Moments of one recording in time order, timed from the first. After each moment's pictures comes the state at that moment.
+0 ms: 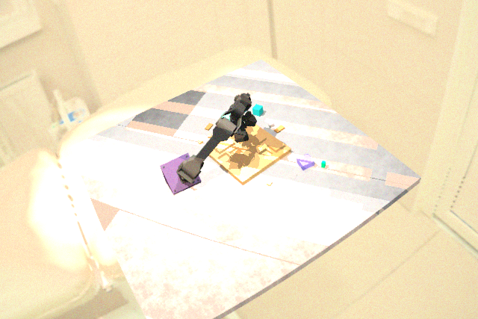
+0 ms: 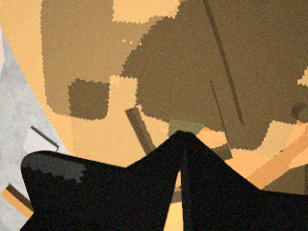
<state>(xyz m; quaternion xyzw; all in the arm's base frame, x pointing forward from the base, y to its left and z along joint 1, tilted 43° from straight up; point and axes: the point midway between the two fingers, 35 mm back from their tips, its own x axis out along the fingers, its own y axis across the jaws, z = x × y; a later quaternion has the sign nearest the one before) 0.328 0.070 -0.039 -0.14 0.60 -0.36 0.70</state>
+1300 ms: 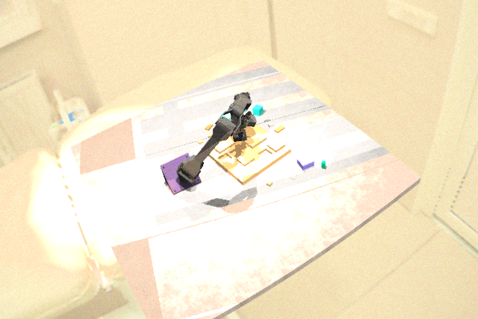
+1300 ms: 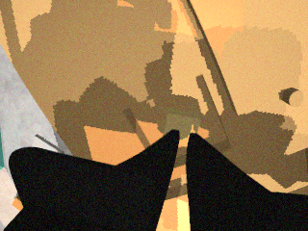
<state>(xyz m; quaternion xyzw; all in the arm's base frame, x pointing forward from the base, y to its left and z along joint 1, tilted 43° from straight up) 0.326 0.073 -0.035 -0.11 0.58 -0.39 0.71</state>
